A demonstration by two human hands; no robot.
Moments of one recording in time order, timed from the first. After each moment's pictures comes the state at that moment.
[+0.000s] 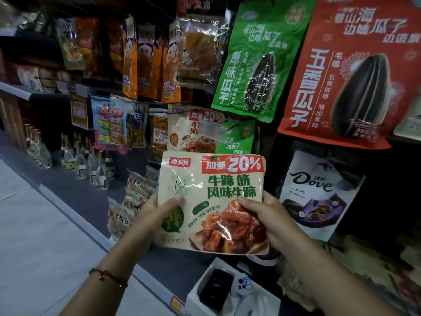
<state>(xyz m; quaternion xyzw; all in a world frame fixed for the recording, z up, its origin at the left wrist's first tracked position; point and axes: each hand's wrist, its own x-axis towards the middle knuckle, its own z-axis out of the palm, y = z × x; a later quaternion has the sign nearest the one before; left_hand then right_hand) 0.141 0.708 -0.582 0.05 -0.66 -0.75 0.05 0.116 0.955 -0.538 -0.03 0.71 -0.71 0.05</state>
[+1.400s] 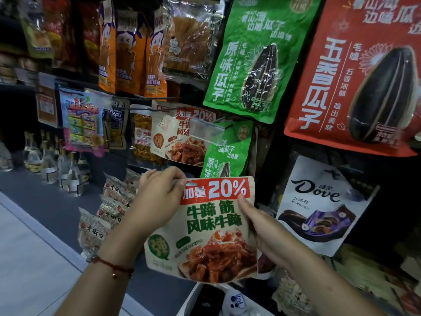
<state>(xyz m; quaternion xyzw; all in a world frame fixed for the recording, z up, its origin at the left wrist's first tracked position) 0.081 0.720 -0.540 -0.07 -0.88 -0.42 0.24 0.095 0.950 -0.540 -0.01 0.72 -0.68 0.16</state>
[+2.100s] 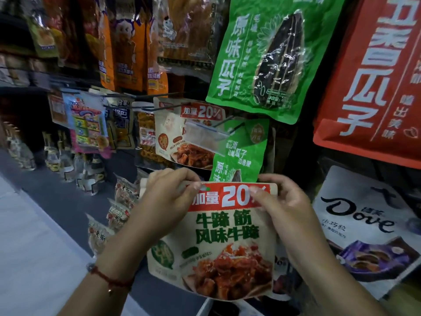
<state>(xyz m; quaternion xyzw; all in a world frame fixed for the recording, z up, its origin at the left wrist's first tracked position) 0.033 0.731 -0.528 -0.09 -0.88 -0.41 0.23 0.052 0.947 -0.505 -0.03 0.75 -0.66 -0.09</state>
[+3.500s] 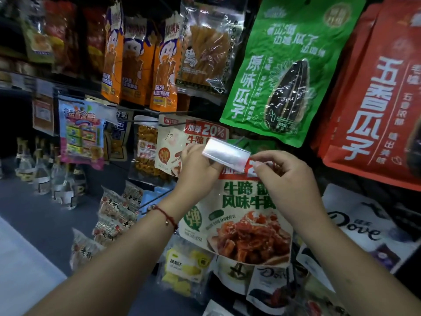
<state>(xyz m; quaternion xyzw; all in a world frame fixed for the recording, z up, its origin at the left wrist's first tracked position) -0.047 0.737 -0.495 -0.18 -0.78 -0.50 0.33 0.039 0.906 -0.450 -0.16 0.84 -0.39 -0.34</state>
